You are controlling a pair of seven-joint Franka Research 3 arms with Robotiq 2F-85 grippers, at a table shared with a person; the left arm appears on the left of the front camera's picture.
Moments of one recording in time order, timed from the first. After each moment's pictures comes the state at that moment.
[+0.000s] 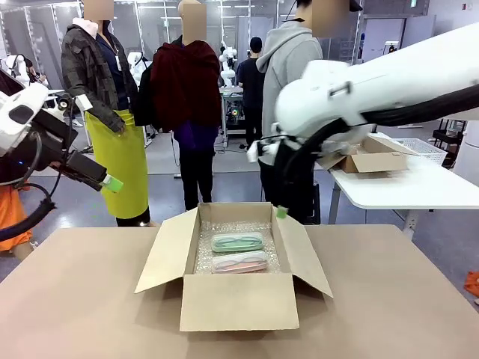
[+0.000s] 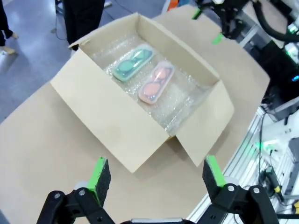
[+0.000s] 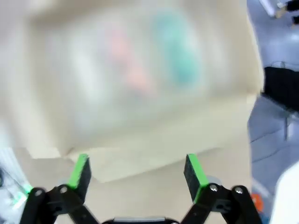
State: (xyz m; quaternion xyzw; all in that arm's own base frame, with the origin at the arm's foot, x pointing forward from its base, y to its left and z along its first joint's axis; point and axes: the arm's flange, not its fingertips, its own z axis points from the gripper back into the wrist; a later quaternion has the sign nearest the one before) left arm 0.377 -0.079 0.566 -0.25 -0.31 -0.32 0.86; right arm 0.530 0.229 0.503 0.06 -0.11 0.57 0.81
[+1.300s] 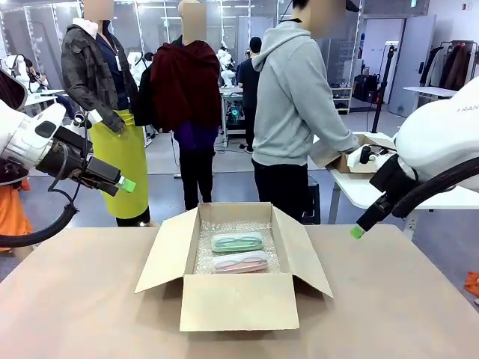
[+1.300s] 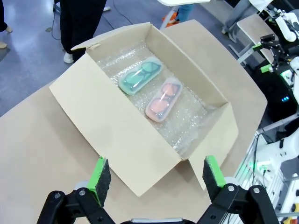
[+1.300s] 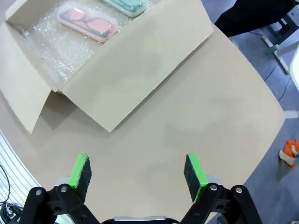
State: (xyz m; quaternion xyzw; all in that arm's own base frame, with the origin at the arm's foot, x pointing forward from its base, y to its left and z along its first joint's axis) left arm 0.434 -0.070 0.528 -0.29 -0.31 -0.28 0.86; right arm 0.409 0.060 0.486 0.09 -0.22 0.37 0.90
